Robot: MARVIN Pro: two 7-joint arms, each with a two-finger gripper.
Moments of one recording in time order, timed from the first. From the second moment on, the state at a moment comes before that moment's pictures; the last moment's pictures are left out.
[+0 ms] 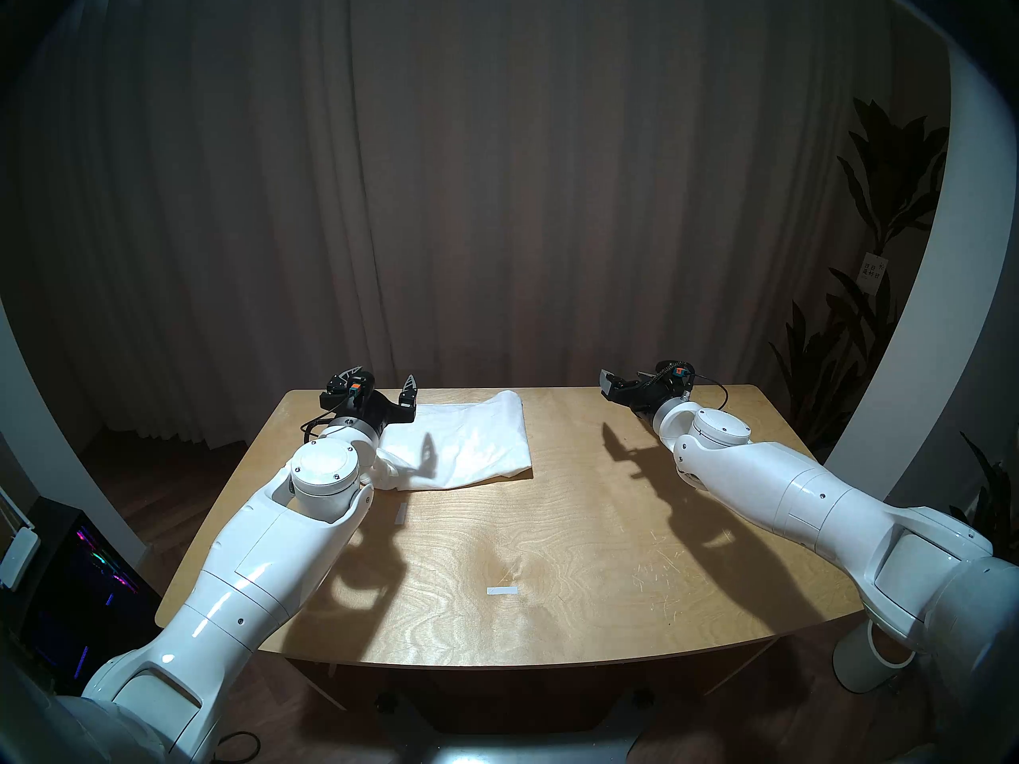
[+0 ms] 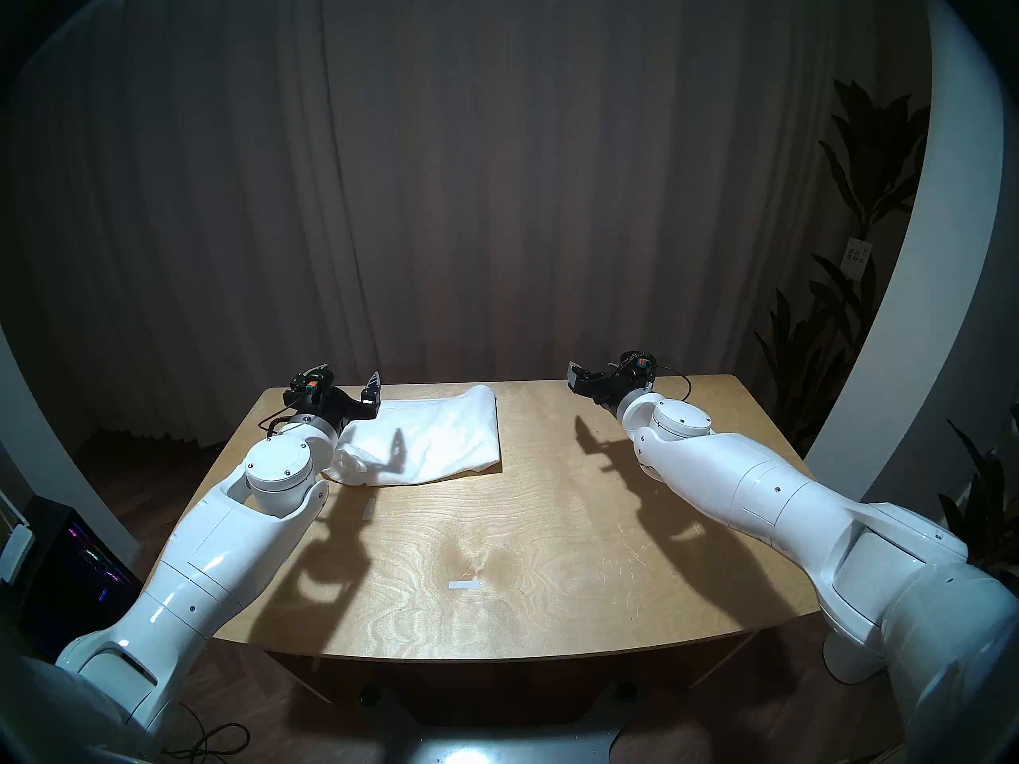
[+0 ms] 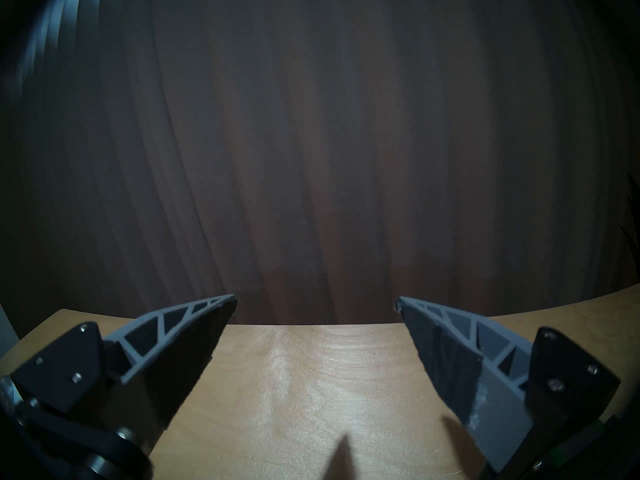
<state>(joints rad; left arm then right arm) 1.31 -1.08 -1.19 -1.46 -0.36 0.08 0.26 -0.80 -0.93 0.54 -1.08 1.22 -0.19 -0.05</state>
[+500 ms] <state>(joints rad) 1.30 -1.07 -1.19 -1.43 -0.34 0.08 0.24 -0.82 -0.83 0.55 -1.22 1.18 -0.23 -0.04</state>
